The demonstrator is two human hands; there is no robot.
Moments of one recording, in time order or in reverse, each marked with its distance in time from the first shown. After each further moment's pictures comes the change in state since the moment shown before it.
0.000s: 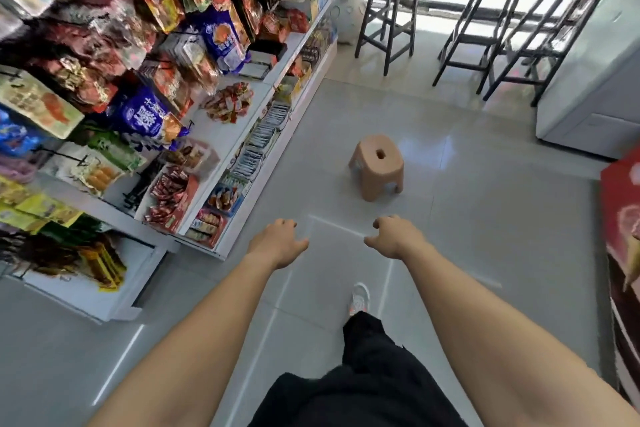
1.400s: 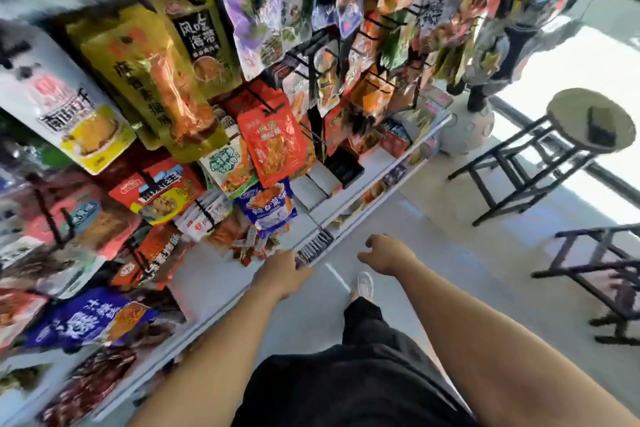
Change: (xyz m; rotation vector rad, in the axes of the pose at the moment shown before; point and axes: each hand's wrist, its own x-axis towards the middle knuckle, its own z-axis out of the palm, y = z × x) left_hand 0.642 -0.086 -0.433 -0.524 0.044 -0.377; right_hand 0.728 -0.310 -0.471 -0.298 -0.203 -0.262
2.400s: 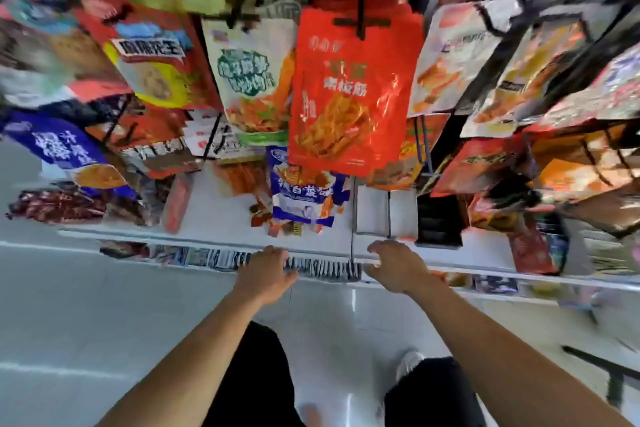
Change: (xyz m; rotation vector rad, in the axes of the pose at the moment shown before) left_hand 0.161 -0.024 0.119 -0.283 0.303 -0.462; right_hand 0.298 -0.029 -0.002 -0.580 -0.165 -0.667
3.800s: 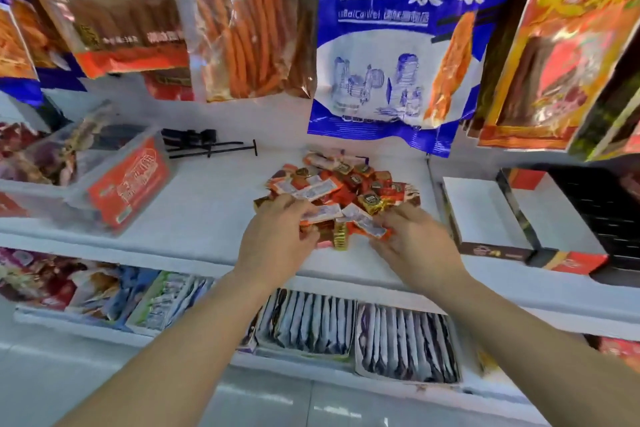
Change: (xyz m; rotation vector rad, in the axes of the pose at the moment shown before) left_hand 0.219 -0.118 0.135 -0.063 0.851 0.224; right_hand 0.260 -0.023 0.169 -0.117 0.894 -0.417
